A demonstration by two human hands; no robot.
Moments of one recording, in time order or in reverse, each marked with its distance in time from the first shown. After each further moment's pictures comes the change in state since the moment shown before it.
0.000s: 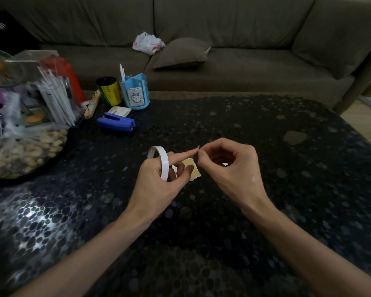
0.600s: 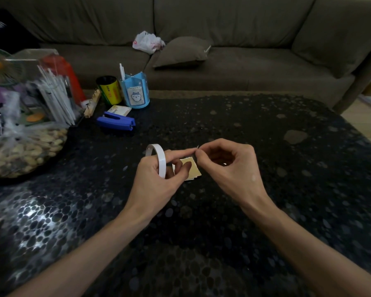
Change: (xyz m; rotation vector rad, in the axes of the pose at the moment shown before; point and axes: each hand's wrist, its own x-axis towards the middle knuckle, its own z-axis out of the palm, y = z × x) left_hand 0.002 0.000 -0.002 -0.005 0.016 0.004; right_hand 0.000 0.000 0.001 0.032 -0.027 0.027
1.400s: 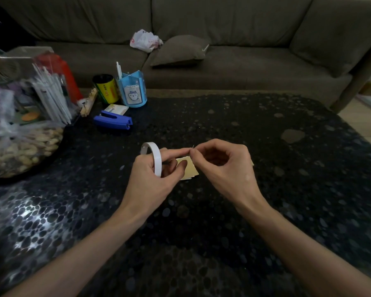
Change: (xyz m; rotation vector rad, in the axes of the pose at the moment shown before) left_hand 0.002 0.002 -0.002 0.023 0.021 0.014; right_hand 0.000 0.001 0.004 0.001 -0.014 0.030
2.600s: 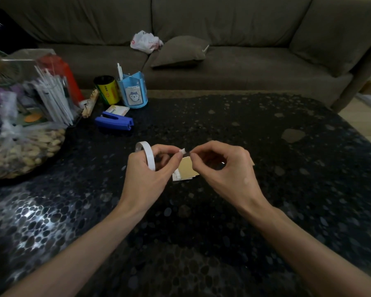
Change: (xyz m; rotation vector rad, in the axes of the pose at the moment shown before) left_hand 0.004 0.000 -0.005 -0.047 0.107 -0.084; right_hand -0.003 -0.001 -0.002 -0.167 -0.027 -0.129
